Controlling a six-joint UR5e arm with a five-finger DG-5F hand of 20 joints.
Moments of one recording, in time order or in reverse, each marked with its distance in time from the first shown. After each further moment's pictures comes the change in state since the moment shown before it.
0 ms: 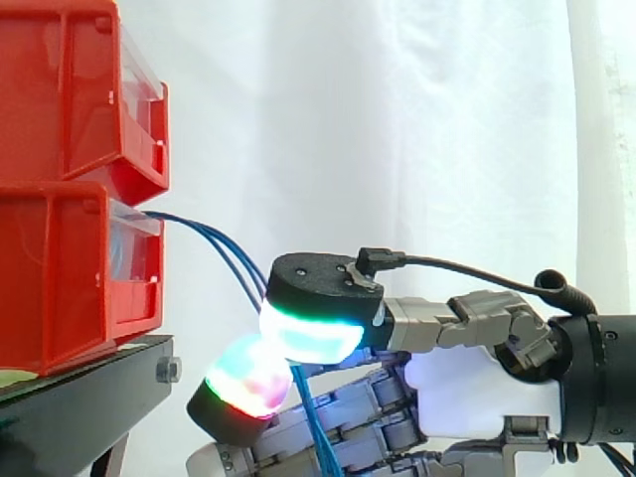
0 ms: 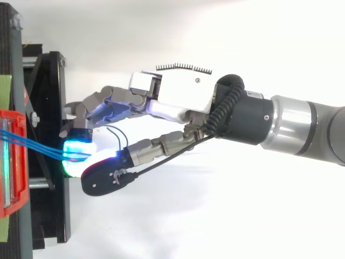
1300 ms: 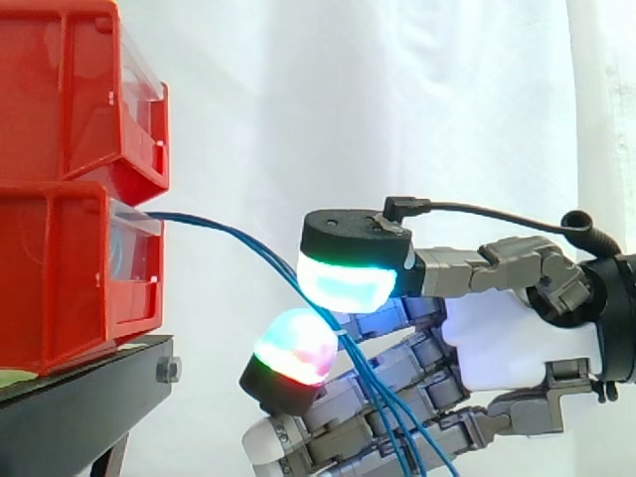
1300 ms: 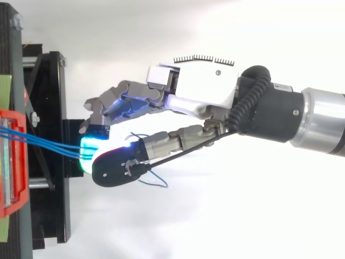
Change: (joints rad) arm -0.001 0.073 0.000 -0.183 -0.002 0.002
